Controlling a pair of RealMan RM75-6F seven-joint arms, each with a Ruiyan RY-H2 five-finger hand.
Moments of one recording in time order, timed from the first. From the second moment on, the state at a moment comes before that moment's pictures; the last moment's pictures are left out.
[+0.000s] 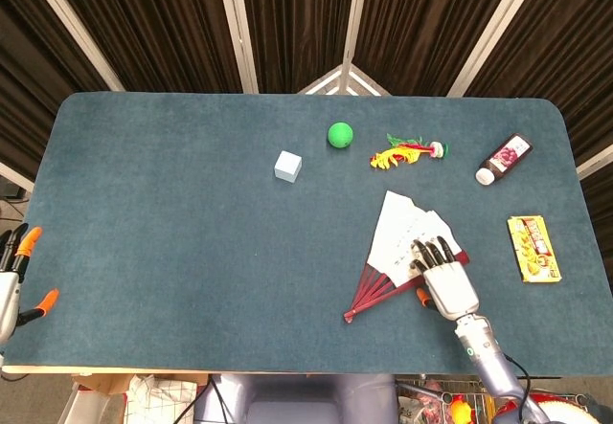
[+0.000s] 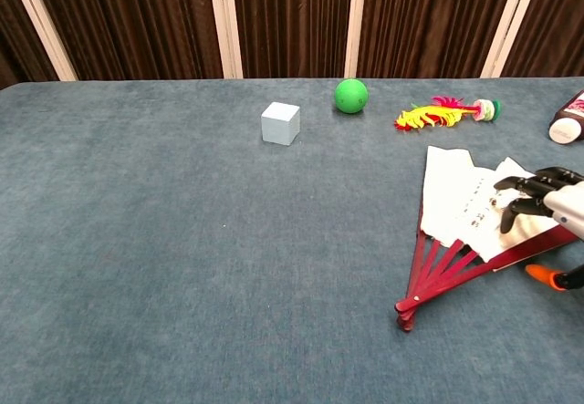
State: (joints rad) left arm -0.06 -1.14 -0.06 -1.67 1.45 1.53 0.15; right arm 0.33 -1.63 0.02 -1.13 -1.56 1.22 -0.16
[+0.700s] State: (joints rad) left arm -0.06 -1.14 -0.06 -1.67 1.45 1.53 0.16; right arm 0.37 -1.65 0.03 -1.10 -1.55 1.20 -0.16
